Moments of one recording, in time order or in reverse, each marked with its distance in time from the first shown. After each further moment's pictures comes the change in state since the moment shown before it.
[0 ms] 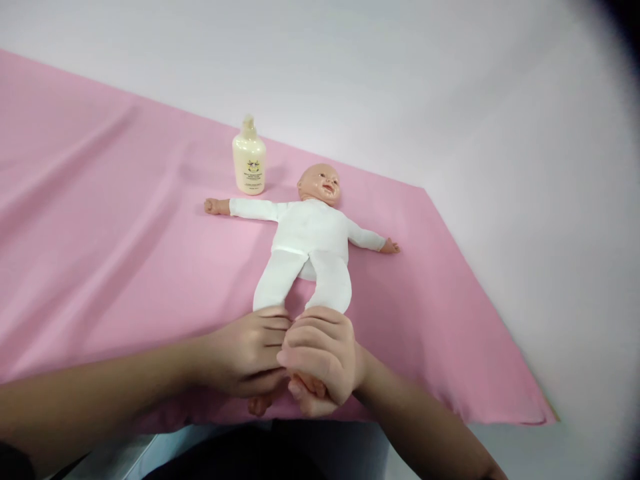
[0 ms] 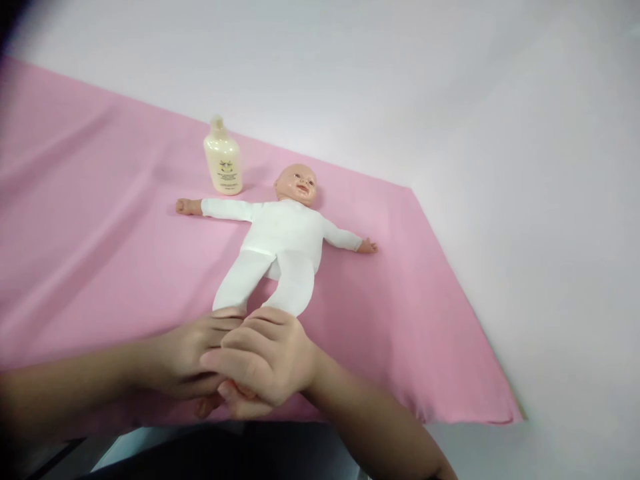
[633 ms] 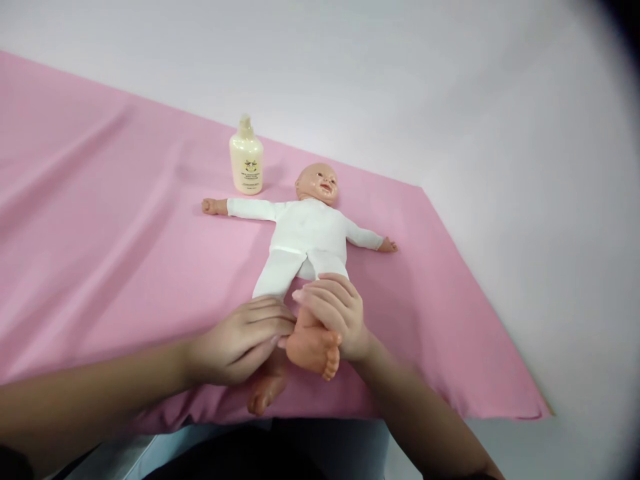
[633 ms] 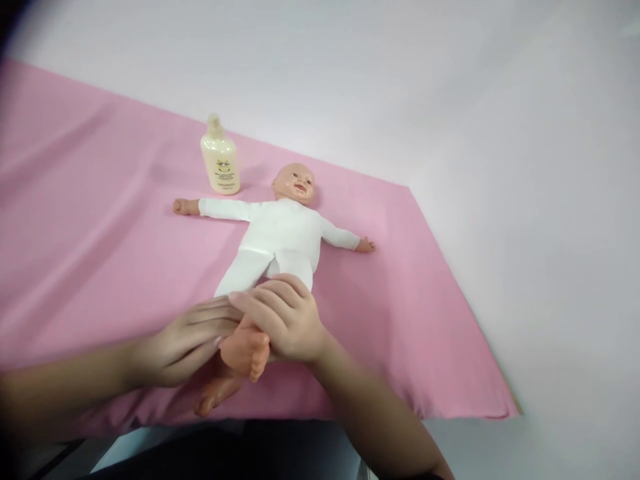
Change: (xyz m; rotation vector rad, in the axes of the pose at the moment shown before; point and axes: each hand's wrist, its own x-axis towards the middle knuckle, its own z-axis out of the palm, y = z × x) left_hand 0.001 0.004 -0.012 -0.016 0.141 -0.191; right_hand 0.005 0.022 -0.010 -0.310 0.081 0.080
